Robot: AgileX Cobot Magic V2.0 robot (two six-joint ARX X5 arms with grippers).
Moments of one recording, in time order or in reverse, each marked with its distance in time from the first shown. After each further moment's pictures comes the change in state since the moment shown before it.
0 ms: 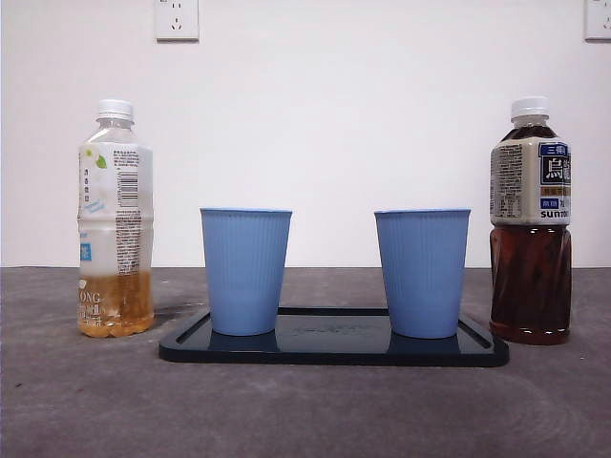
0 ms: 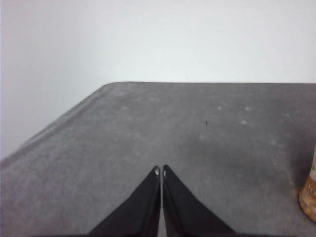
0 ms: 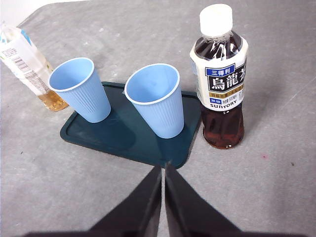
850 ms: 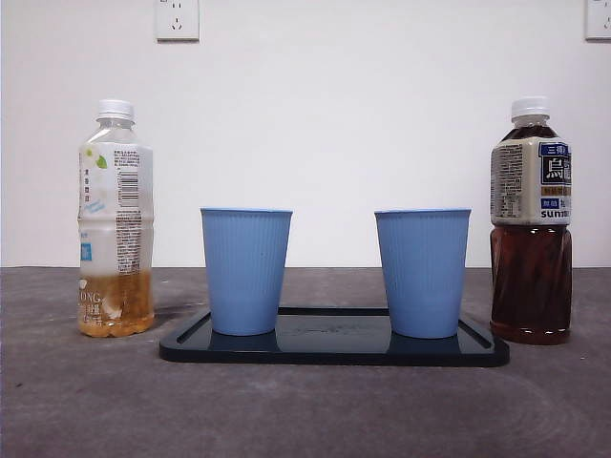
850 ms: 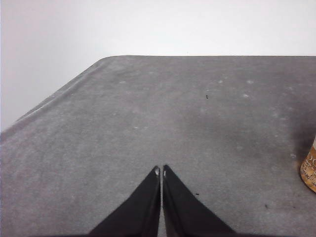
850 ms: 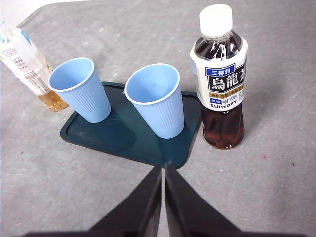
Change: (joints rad) left arm 0.000 0.000 0.000 -0.082 0.000 -0.007; right arm 0.000 0.000 0.000 0.000 0.000 0.000
